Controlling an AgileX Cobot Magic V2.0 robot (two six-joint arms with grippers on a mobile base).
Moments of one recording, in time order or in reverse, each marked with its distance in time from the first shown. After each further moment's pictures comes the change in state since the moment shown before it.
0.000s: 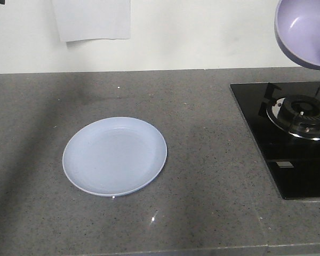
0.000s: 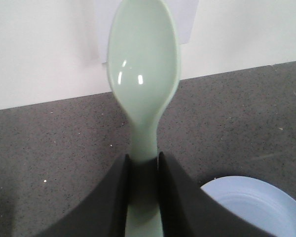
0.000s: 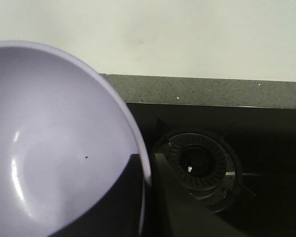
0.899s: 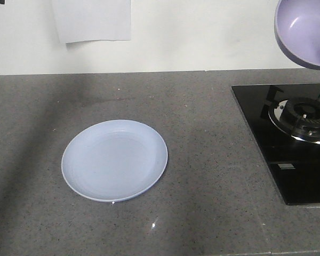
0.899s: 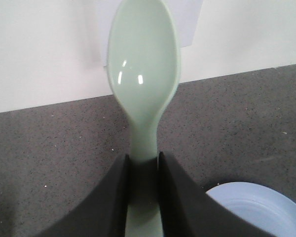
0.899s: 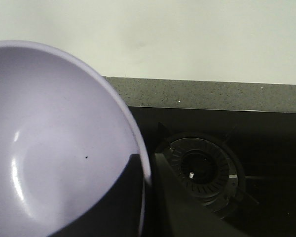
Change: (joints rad) left arm 0.000 0.000 0.000 0.000 0.000 0.000; right arm 0.000 0.000 0.000 0.001 0.000 0.000
